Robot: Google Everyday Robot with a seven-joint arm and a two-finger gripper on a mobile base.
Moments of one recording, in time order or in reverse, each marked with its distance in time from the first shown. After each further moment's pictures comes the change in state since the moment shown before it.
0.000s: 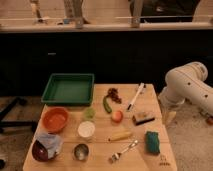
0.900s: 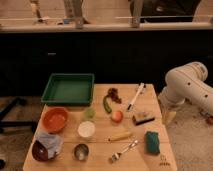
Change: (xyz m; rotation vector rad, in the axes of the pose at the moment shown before) arm 0.000 0.000 0.000 0.000 0.000 0.000
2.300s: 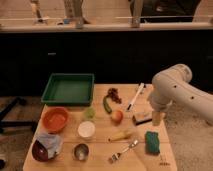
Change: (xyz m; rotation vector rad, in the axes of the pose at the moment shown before) arm -0.058 0.006 0.009 -0.006 -0.021 -0.116
